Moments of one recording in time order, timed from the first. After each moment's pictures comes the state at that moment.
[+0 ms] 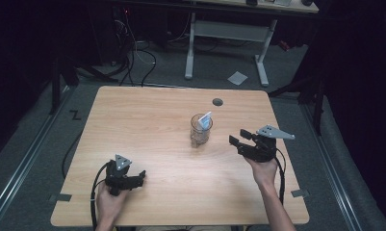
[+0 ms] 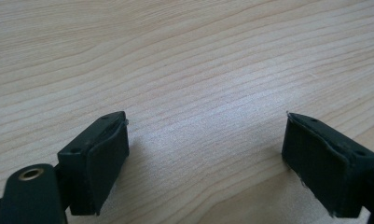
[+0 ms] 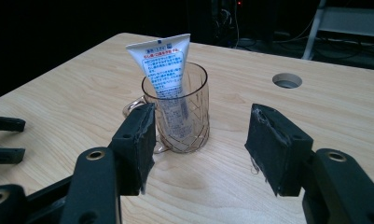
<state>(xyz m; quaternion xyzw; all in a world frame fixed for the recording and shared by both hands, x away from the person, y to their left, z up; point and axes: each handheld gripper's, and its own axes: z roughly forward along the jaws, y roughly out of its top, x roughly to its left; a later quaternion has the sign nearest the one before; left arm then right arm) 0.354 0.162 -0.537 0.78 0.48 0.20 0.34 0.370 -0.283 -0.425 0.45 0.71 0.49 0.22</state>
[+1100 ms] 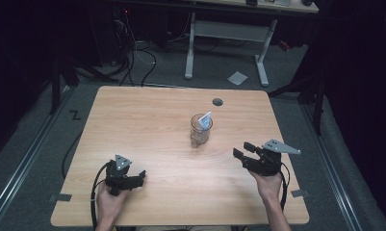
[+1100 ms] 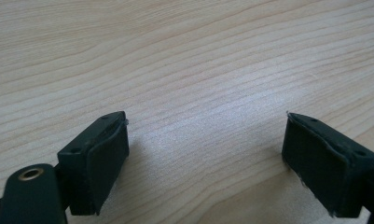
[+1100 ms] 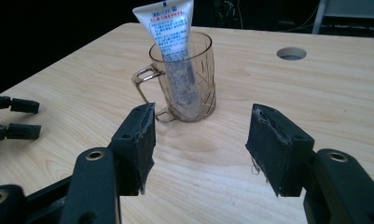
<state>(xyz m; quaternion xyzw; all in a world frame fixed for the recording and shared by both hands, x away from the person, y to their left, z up) 0.353 0.162 -0.537 0.78 0.48 0.20 0.34 0.338 -0.295 -0.447 0.46 0.71 0.50 0.20</state>
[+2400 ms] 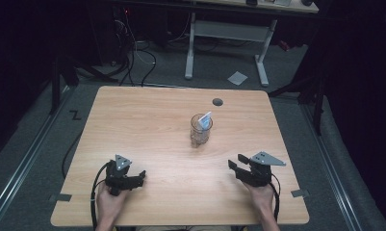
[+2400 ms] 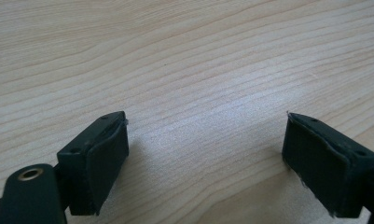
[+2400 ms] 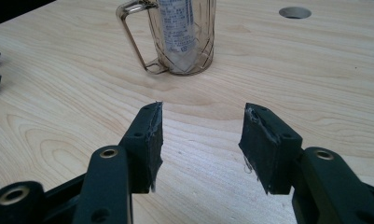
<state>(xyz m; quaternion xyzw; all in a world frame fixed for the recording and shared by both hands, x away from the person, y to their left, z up) 0.353 0.162 -0.537 0.78 0.48 0.20 0.34 0.327 -0.281 -0.492 0.46 0.73 0.45 0.22</state>
